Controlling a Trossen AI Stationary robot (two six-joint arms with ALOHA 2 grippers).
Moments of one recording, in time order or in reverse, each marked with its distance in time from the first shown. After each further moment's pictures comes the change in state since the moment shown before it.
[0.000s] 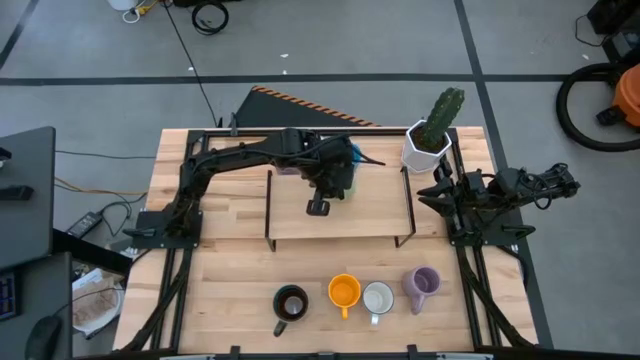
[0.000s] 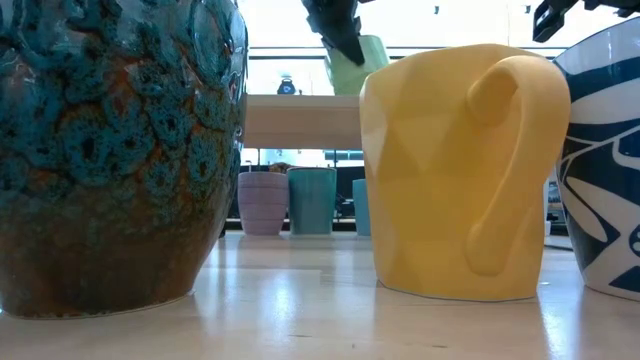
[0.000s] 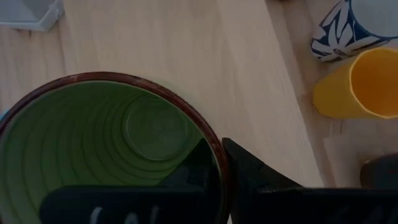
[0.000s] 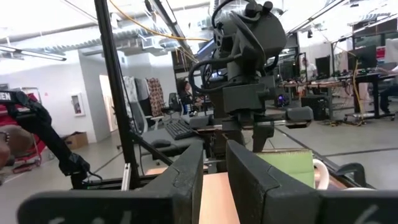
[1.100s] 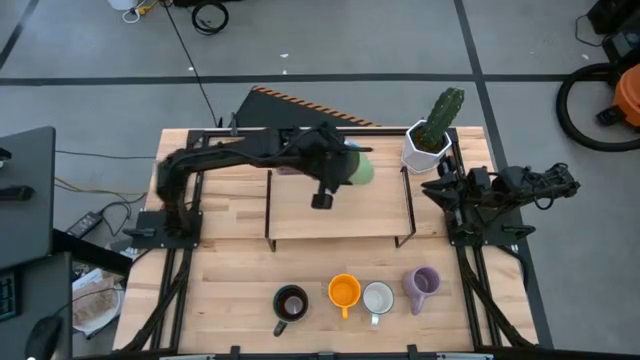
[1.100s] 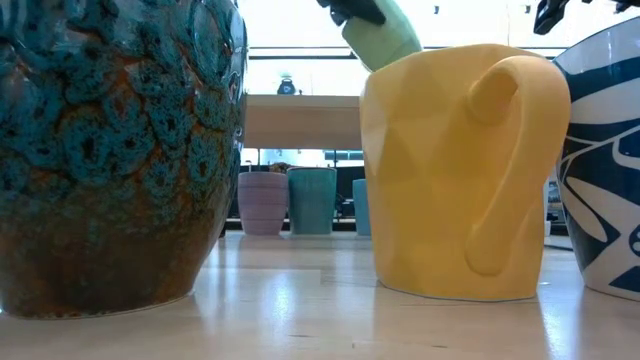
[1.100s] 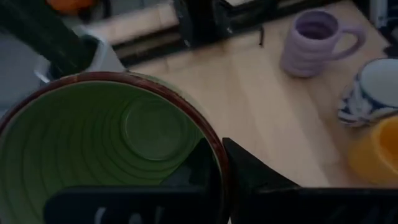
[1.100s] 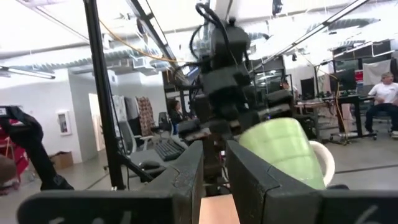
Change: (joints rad) left arm 0.005 -0.158 -0.185 0.358 -0.065 0.020; right arm 0.000 0.000 0.000 0.089 0.053 -0.057
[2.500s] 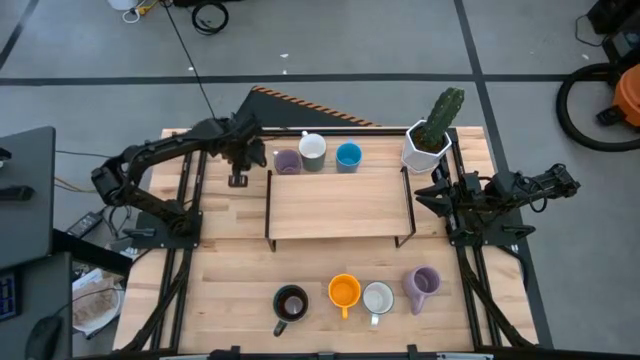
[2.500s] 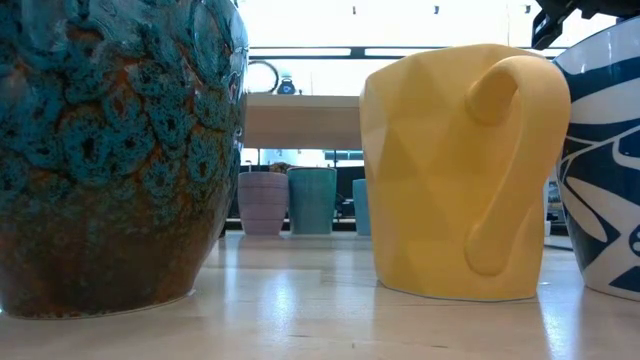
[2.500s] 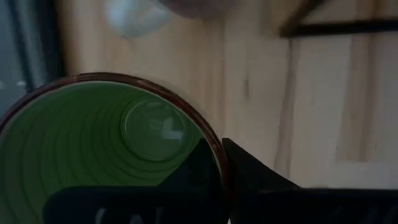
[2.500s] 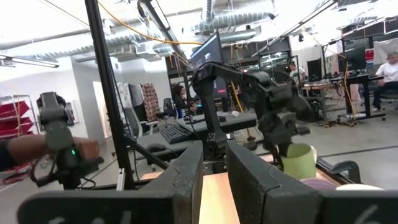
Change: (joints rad) left arm 0.534 -0.485 -0.965 -0.084 -0.172 0.358; right arm 0.000 0.001 -0.056 -0.009 -0.015 0.054
